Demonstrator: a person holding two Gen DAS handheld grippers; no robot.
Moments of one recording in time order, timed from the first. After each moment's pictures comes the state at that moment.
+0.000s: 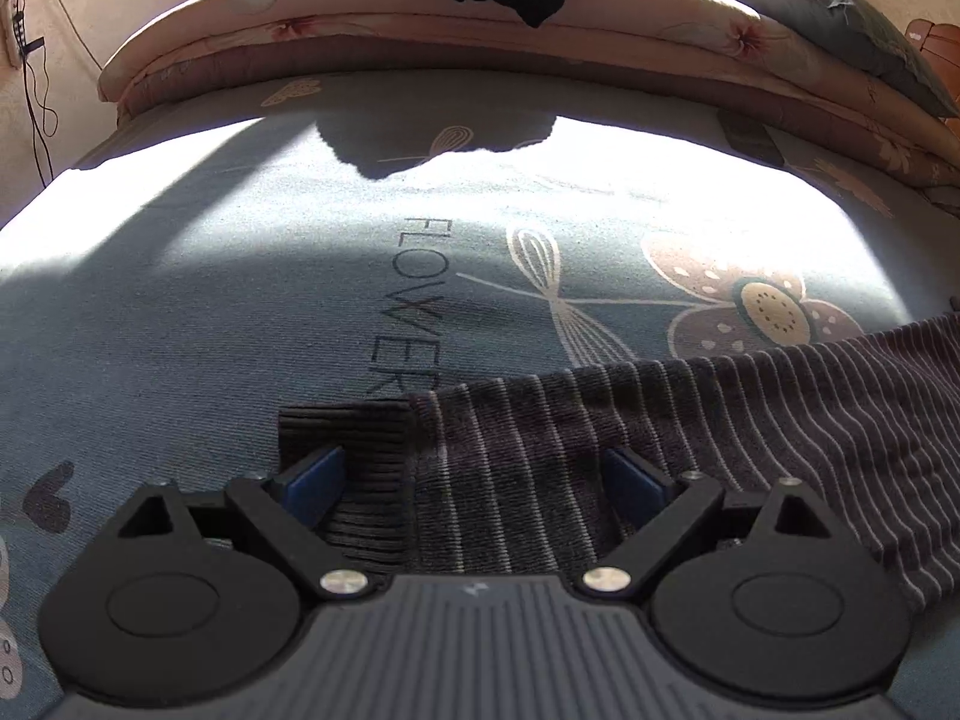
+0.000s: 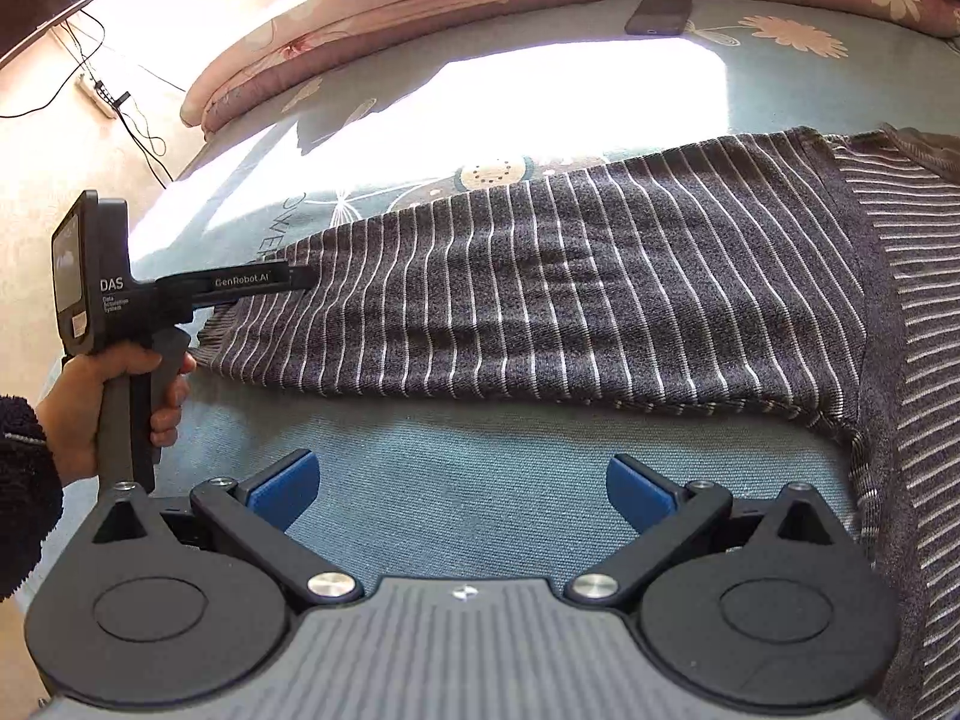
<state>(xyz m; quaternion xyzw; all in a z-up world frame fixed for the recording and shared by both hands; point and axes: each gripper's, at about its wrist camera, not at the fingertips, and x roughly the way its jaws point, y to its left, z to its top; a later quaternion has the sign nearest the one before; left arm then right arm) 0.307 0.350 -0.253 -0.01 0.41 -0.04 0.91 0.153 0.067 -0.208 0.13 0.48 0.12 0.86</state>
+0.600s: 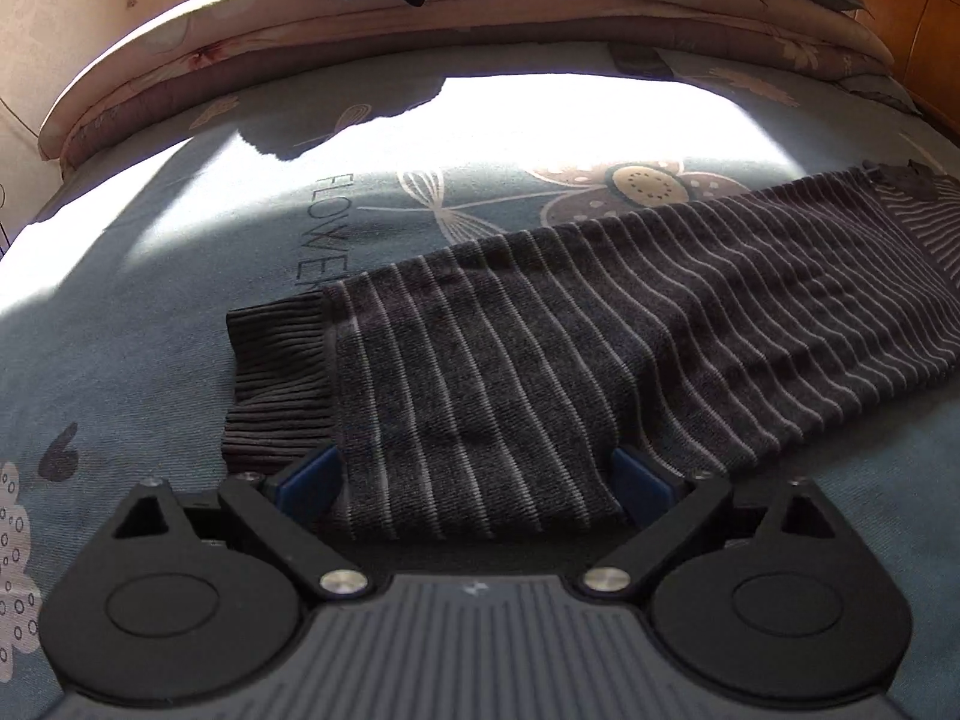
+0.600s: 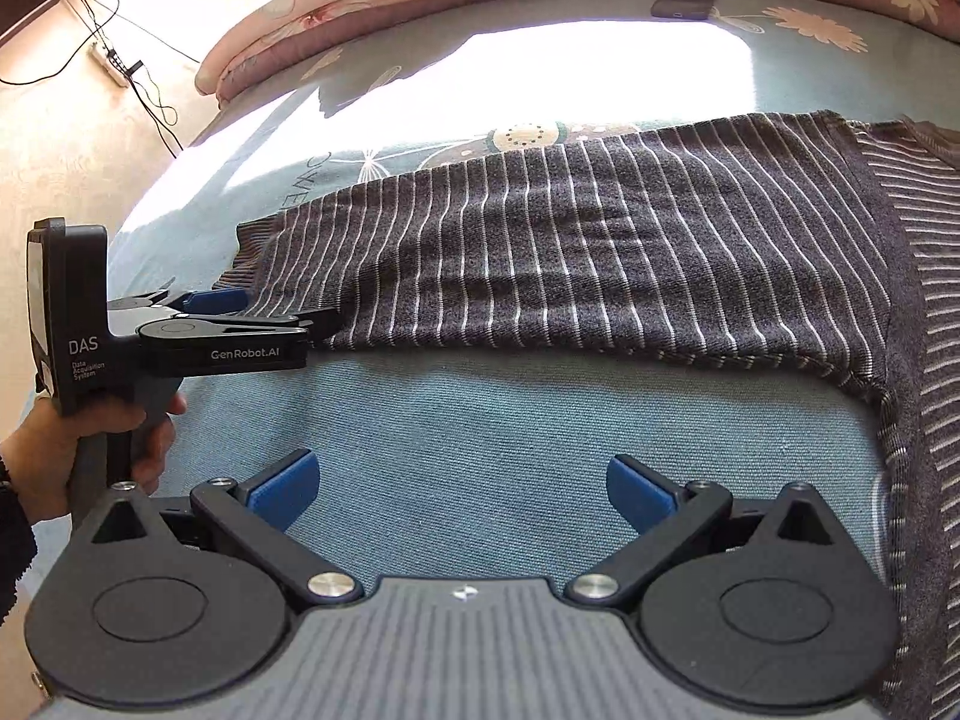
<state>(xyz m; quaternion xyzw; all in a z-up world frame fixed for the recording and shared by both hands) 0.235 0.325 -0.250 0.07 0.44 -0.11 0.89 0.140 0.086 -0.211 0.12 0.49 0.13 0.85</state>
